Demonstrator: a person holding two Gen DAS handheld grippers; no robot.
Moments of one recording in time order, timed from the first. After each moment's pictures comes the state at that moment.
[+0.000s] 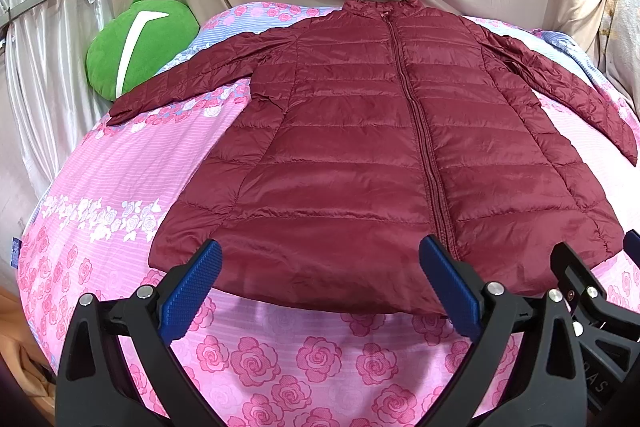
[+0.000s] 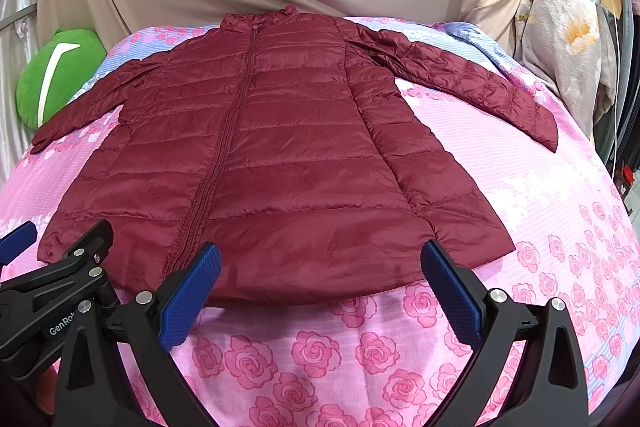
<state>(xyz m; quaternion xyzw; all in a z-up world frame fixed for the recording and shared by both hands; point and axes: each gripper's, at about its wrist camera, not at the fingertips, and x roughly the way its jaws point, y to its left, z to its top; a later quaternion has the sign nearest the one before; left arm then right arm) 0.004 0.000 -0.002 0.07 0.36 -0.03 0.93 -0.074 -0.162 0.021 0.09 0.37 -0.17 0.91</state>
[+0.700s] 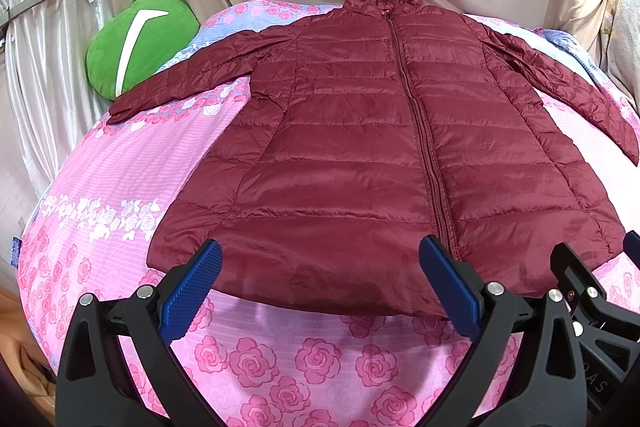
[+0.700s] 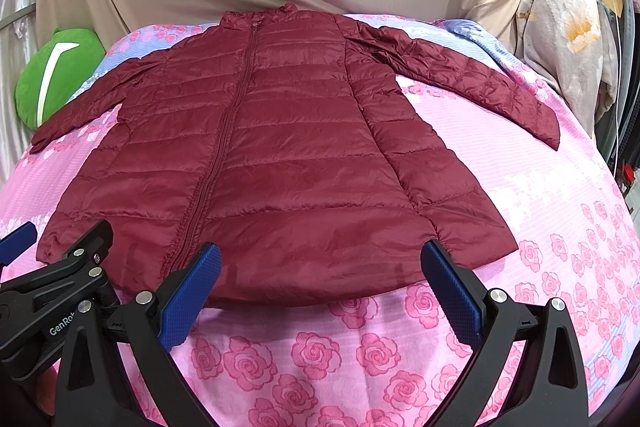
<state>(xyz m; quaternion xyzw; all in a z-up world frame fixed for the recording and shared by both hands) 0.006 0.000 -0.005 0.07 0.36 -0.03 0.93 -0.073 -0.164 0.015 0.09 0.37 -0.17 0.91</state>
